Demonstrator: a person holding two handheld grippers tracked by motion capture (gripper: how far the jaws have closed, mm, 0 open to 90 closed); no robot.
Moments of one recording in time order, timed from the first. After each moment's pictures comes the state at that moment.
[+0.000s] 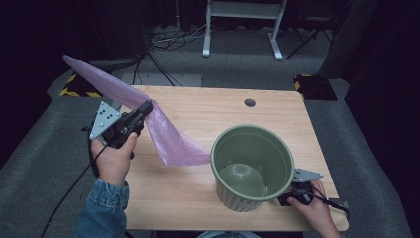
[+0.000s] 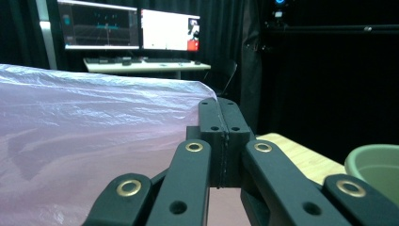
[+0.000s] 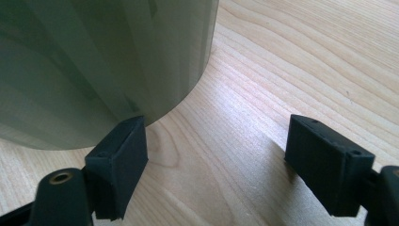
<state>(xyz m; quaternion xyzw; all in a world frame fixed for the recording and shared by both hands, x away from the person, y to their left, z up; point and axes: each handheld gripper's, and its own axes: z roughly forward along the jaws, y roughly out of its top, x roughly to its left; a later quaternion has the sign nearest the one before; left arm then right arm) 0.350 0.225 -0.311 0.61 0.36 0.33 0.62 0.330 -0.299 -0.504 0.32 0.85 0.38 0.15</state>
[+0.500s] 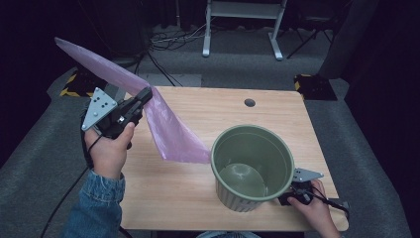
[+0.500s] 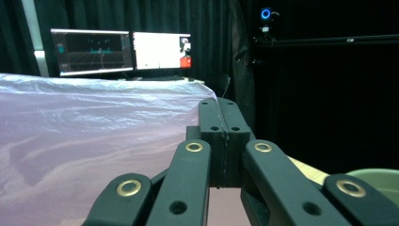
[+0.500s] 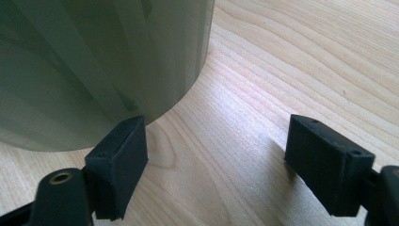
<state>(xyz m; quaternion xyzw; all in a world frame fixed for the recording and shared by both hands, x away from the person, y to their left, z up) 0.346 0.219 -0.268 0.61 0.32 0.35 0.63 0.331 -0.299 -0.504 0.33 0.85 0.38 0.15</state>
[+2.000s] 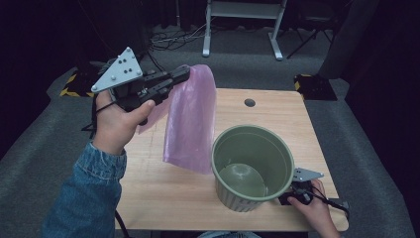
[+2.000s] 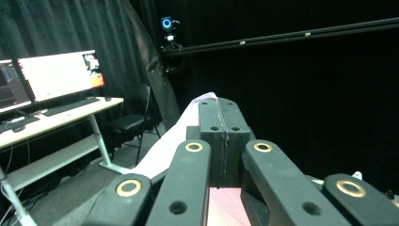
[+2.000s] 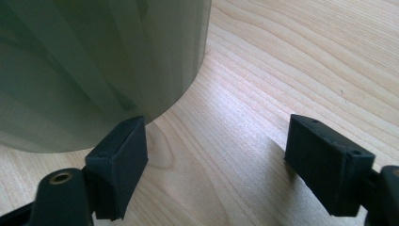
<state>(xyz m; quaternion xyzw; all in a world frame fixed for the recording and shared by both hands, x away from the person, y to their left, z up) 0.358 0.168 -0.184 0.69 0.16 0.26 0.66 0.331 -0.300 -0.504 0.33 0.85 0.38 0.15</state>
